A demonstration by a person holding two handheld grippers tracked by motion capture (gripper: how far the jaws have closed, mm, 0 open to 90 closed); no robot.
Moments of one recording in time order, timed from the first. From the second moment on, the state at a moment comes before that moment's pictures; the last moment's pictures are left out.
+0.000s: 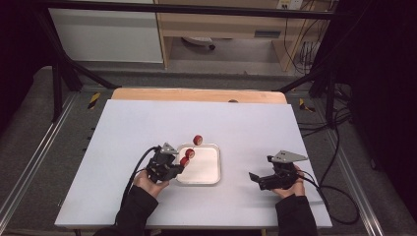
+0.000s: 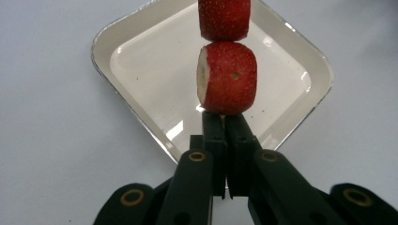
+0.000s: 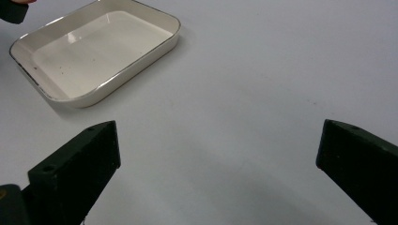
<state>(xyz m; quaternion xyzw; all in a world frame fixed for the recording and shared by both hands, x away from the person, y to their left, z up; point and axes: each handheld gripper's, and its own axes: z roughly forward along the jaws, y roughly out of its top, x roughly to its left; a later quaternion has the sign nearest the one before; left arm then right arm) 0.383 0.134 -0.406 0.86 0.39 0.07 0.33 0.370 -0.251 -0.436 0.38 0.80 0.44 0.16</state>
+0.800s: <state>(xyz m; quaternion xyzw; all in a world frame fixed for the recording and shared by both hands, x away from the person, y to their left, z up) 0.400 0.097 -0.422 0.88 0.43 0.04 0.22 0.366 -0.257 -0.439 0.38 0.80 0.44 0.17</state>
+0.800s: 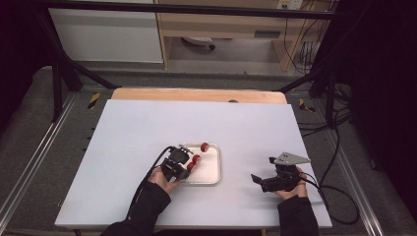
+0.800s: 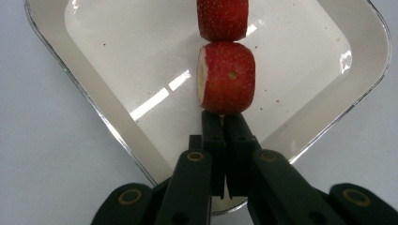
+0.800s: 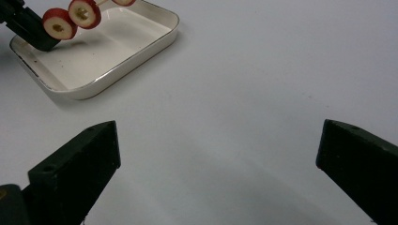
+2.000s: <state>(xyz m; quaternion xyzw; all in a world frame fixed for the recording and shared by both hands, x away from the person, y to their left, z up) 0.360 0.230 -0.413 0.84 0.39 0.13 0.36 0.368 -0.253 -0.445 0.39 0.80 0.43 0.16</state>
